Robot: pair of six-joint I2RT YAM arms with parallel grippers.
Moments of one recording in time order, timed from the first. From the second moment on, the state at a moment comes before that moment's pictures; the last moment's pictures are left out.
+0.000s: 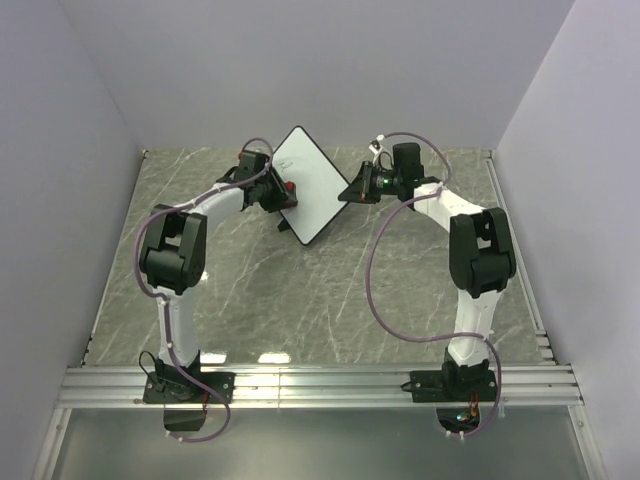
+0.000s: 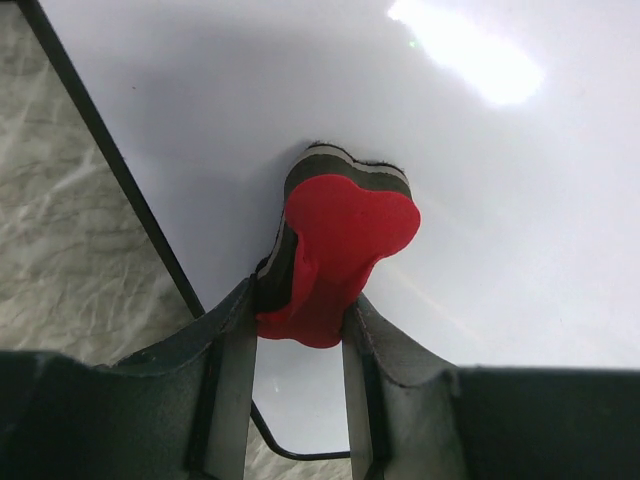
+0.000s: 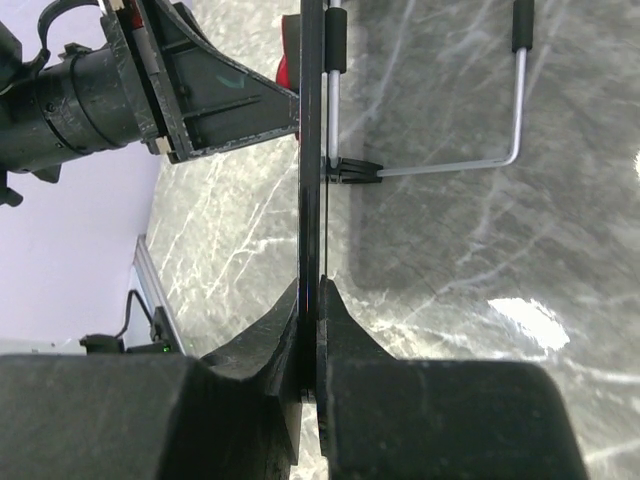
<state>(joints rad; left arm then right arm) -0.30 2.05 1.48 -0.19 0.21 -0.81 0.23 2.00 1.44 -0.04 -0.82 0.51</state>
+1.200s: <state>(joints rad) -0.32 2.16 1.74 -0.27 0.25 -0.75 0.26 1.99 1.53 -0.22 -0.73 0.50</state>
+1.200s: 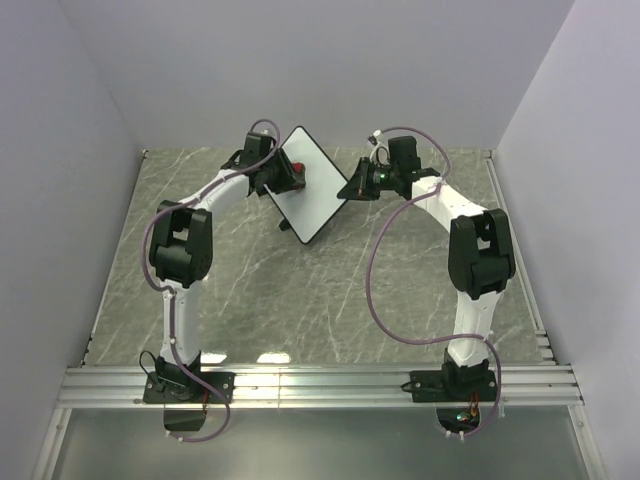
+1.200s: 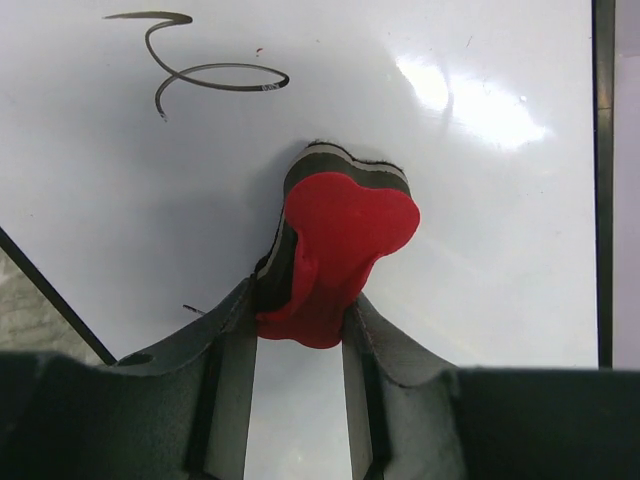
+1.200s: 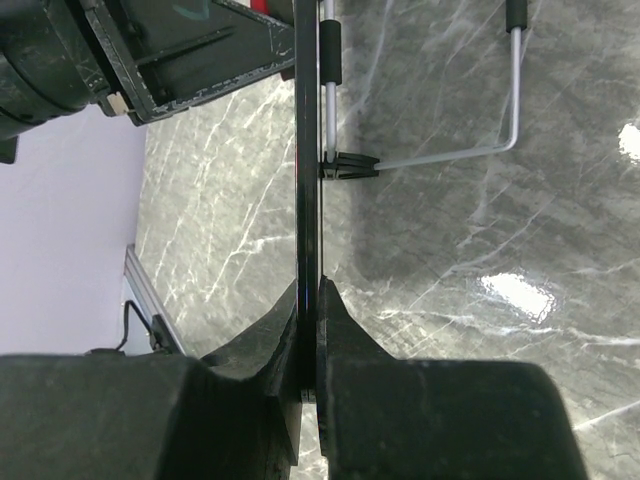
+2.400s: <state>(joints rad) -0.25 2.31 2.06 -0.37 0.41 -0.77 0.31 2.01 1.56 -0.22 -0.70 0.53</state>
